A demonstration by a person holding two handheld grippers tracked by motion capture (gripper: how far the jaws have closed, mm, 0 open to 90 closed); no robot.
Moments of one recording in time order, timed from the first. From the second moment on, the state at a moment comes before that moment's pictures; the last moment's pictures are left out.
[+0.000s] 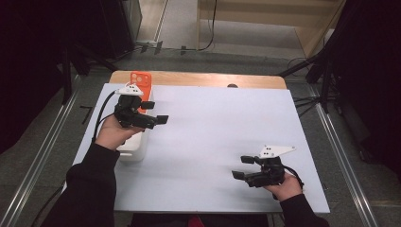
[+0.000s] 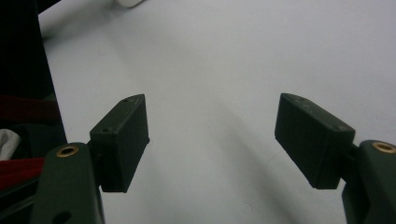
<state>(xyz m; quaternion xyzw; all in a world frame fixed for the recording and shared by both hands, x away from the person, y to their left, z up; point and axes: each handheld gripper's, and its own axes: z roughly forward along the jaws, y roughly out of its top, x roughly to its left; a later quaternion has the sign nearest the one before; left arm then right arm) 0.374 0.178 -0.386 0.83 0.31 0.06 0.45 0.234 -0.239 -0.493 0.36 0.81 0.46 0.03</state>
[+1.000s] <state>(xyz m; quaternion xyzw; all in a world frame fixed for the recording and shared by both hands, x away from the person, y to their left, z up) 0.334 0.169 -0.413 0.85 0.28 0.05 0.44 0.234 -0.240 -0.493 0.36 0.81 0.46 0.03</state>
